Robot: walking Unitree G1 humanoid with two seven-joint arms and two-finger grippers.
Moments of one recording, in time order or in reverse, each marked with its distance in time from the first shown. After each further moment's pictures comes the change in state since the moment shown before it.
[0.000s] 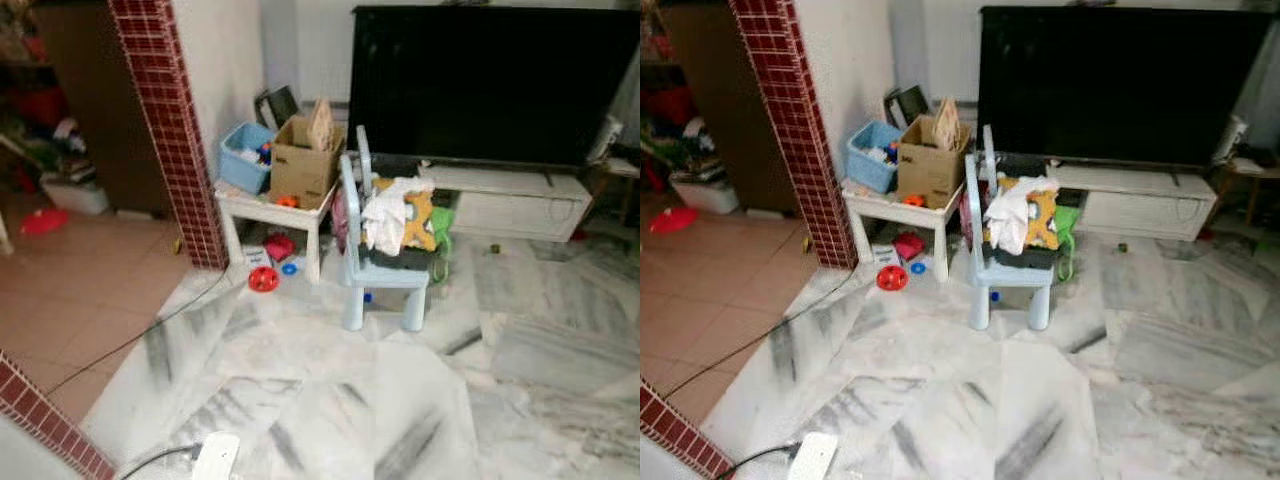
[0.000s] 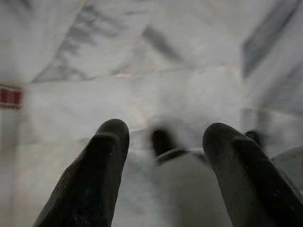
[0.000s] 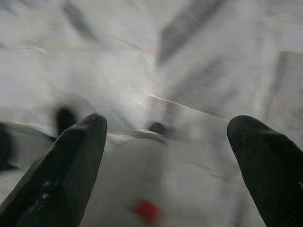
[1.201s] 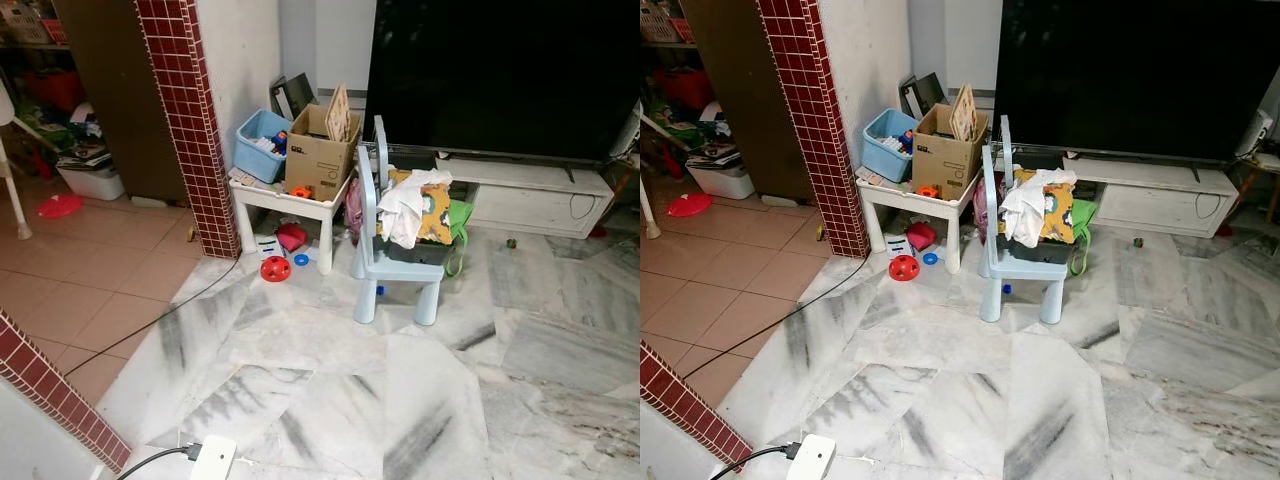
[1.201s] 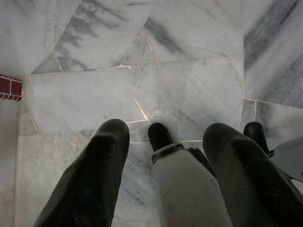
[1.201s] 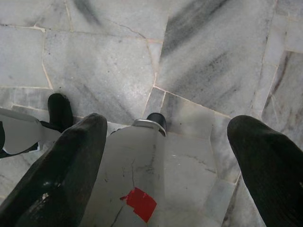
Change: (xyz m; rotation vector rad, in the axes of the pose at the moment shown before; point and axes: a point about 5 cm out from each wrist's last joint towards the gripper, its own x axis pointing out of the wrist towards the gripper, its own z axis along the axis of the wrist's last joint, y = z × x) left arm 0.002 -0.010 0.003 0.030 -0.007 -0.031; right arm -0.003 -0.011 -0.007 -0.044 0.024 -0.026
